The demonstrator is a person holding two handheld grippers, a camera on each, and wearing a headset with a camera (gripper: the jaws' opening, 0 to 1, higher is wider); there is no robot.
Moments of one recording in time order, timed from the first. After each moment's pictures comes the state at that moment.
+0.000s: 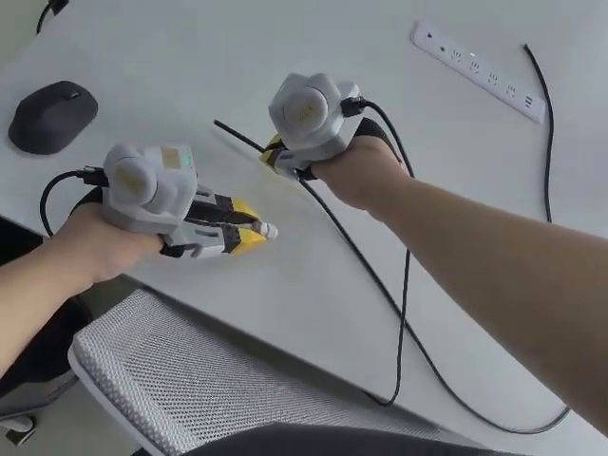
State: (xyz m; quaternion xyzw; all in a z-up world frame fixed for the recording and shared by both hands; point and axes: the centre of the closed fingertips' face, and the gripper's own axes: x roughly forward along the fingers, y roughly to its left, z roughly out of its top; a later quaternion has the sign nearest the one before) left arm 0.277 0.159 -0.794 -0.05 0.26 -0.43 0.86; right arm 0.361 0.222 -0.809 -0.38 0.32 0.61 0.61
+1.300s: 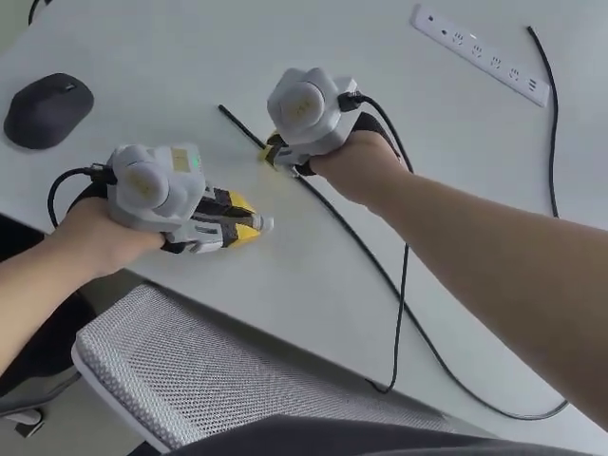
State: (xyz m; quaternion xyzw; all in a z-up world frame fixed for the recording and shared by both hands) left arm 0.275 0.163 -0.811 0.02 0.28 -0.44 0.85; right arm 0.366 0.218 -0.819 -0.38 0.34 0.59 0.62
